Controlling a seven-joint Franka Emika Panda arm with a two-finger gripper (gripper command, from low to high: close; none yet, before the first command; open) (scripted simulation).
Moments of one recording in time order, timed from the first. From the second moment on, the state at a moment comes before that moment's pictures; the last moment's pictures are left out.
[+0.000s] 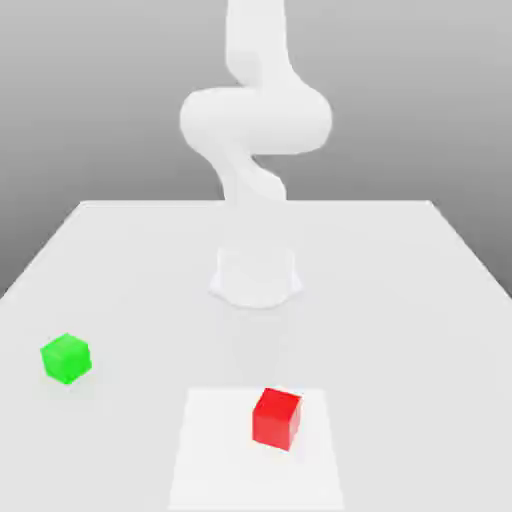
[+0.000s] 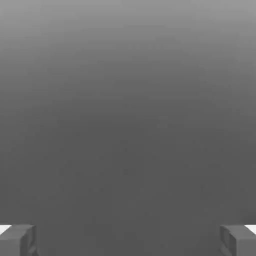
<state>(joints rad) 0.02 -0.72 -0.02 -2.35 0.05 2.35 0.81</state>
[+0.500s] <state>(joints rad) 0.08 -0.14 0.00 -2.67 0.18 2.67 1.01</state>
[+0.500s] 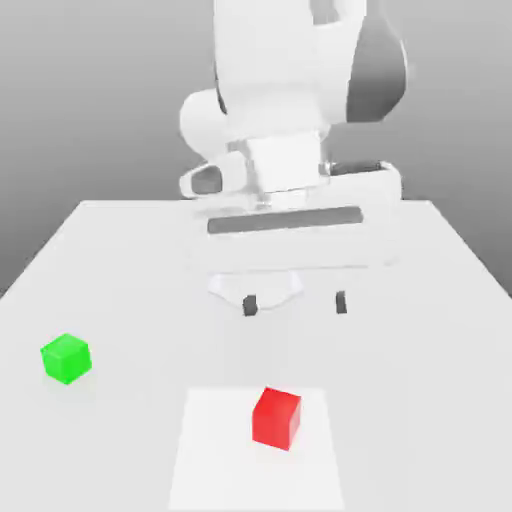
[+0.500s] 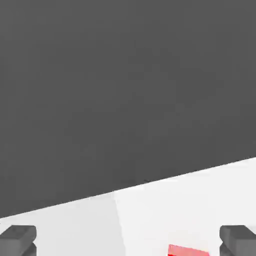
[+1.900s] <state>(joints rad) -0.19 -0.08 -0.20 -2.77 -0.05 2.70 0.65</state>
